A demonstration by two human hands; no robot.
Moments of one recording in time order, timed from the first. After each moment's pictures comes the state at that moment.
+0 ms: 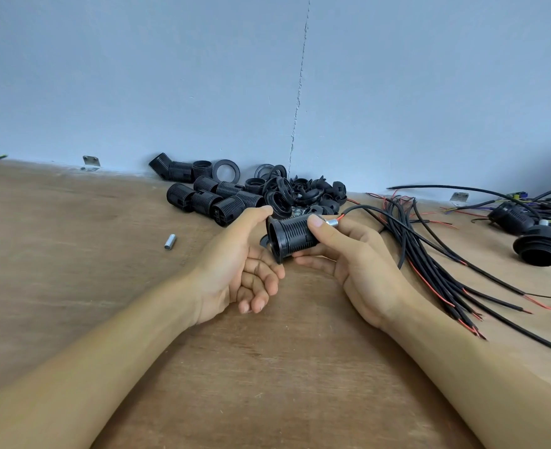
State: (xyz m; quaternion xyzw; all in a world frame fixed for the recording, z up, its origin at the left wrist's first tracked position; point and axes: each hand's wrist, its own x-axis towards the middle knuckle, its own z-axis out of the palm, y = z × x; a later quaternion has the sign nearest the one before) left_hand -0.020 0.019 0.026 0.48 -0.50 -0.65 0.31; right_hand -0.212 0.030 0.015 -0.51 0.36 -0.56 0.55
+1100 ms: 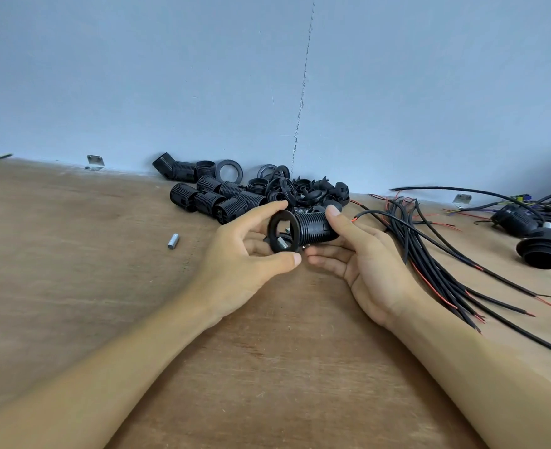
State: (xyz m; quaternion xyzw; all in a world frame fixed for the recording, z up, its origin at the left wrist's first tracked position) left_hand -0.026 0.025 0.009 0.43 -0.64 -0.42 0.48; right_hand -0.214 0.029 0.020 -0.43 0.41 -0.58 0.56
